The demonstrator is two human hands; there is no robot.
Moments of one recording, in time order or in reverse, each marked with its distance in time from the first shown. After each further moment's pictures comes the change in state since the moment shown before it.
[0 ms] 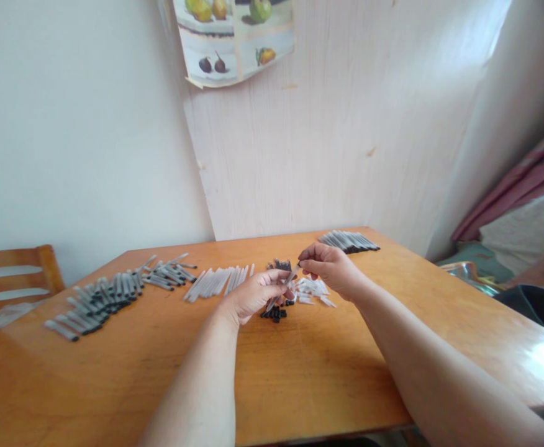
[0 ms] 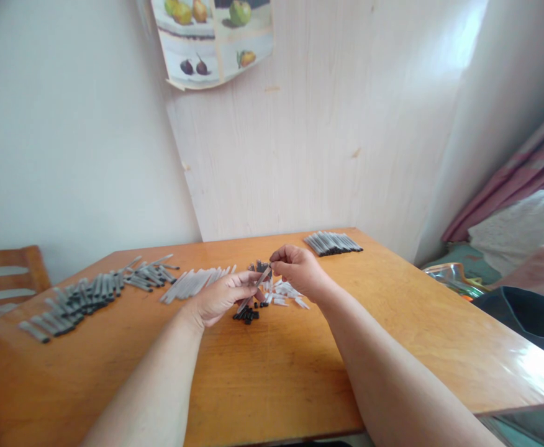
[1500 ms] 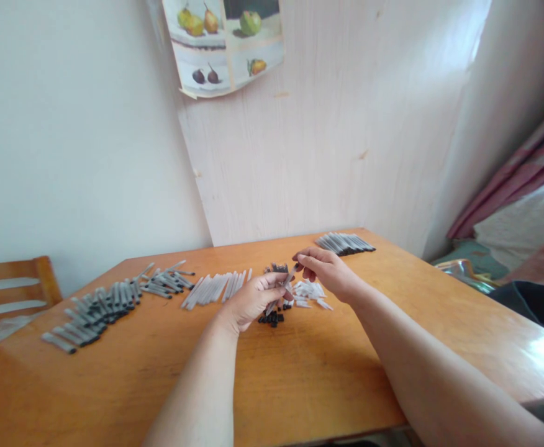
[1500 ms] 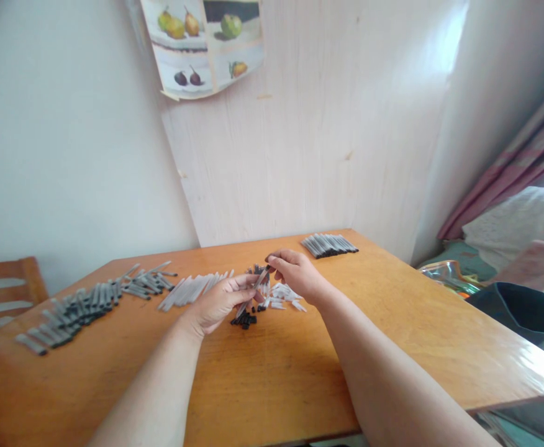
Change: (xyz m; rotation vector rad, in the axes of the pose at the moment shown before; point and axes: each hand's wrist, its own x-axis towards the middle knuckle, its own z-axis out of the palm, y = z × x) left_hand 0.002 -0.002 0.003 -0.018 0.030 0.026; right_hand -0.001 -0.006 -0.001 0.007 -0.019 -0.011
